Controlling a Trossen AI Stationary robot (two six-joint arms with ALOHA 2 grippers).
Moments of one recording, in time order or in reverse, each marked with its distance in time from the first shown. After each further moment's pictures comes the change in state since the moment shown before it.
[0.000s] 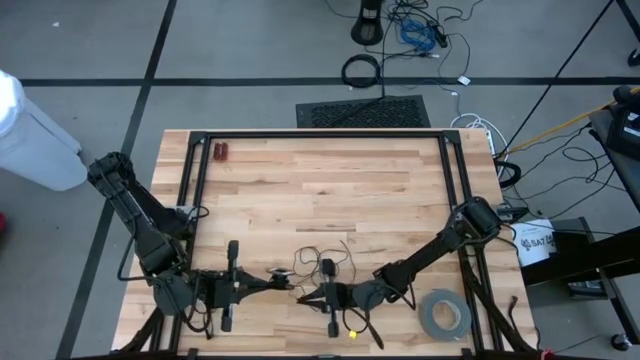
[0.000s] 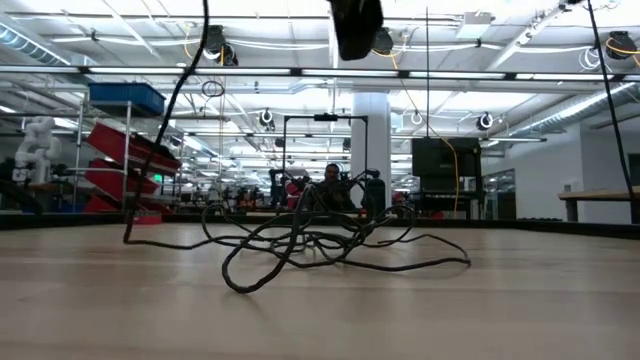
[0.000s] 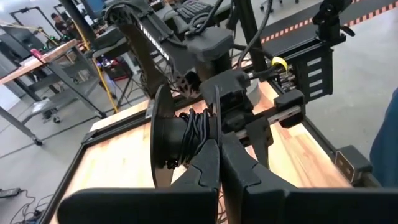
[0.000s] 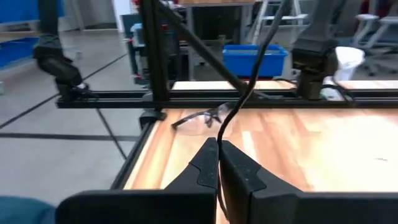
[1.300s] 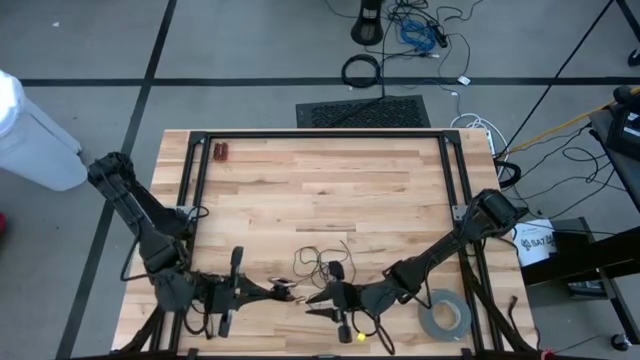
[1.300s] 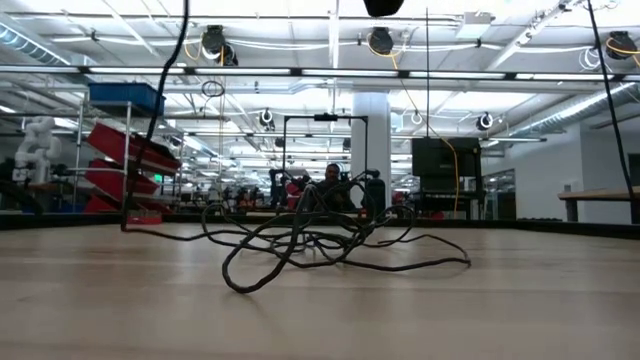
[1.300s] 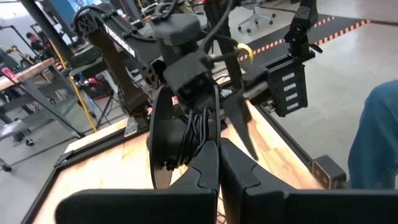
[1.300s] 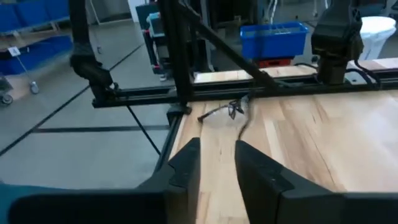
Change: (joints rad) left arm 0.009 0.000 -0.073 0.170 0.106 0.081; right arm 0.031 -0.136 0.010 -0.228 -0.057 0.133
